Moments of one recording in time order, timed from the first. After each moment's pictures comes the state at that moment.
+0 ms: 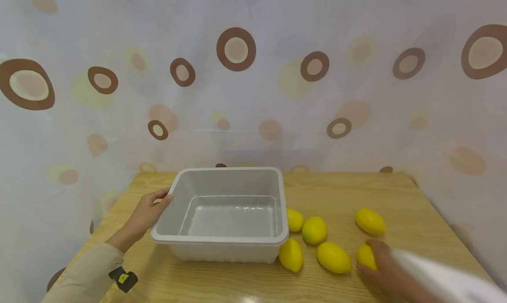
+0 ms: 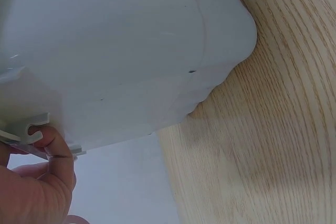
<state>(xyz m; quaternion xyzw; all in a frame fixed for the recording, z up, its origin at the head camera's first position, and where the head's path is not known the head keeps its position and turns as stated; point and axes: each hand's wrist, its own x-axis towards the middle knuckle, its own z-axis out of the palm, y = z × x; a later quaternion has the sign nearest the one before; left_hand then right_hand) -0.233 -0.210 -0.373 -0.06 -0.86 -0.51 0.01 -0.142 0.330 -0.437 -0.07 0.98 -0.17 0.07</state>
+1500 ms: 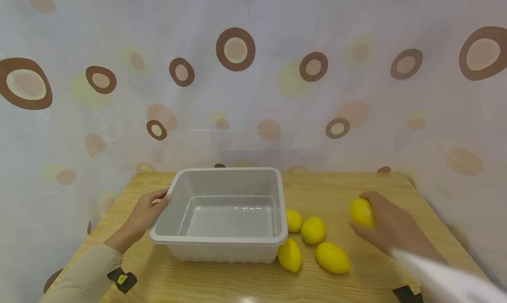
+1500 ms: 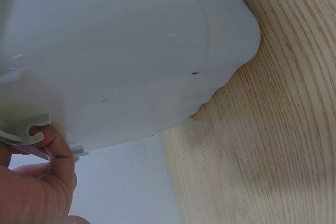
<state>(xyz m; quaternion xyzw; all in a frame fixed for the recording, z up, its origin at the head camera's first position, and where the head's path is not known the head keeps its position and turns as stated) -0.233 -0.209 -0.374 -0.06 -0.85 -0.52 0.02 -0.152 0.294 -0.328 -0.09 0.98 -0.17 -0.08</state>
